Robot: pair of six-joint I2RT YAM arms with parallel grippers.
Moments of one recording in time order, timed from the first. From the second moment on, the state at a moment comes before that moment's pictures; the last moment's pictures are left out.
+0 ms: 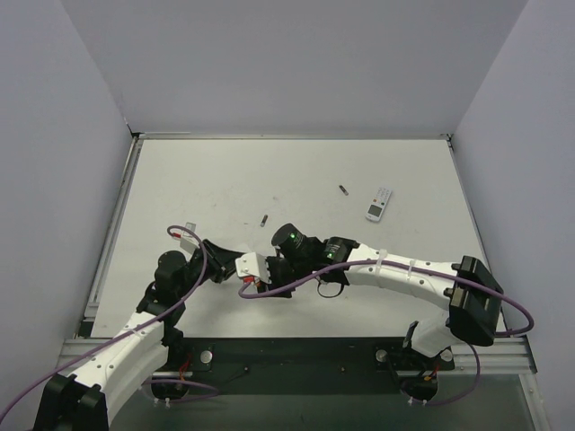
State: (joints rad) left arm -0.36 0.70 0.15 0.33 0.40 -1.29; right arm 1.10 1.50 1.07 -0.38 -0.38 -0.60
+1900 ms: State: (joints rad) left arm -0.36 0.71 0.15 0.37 0.44 -1.33; right arm 1.10 1.43 1.06 -0.36 -0.45 -0.59
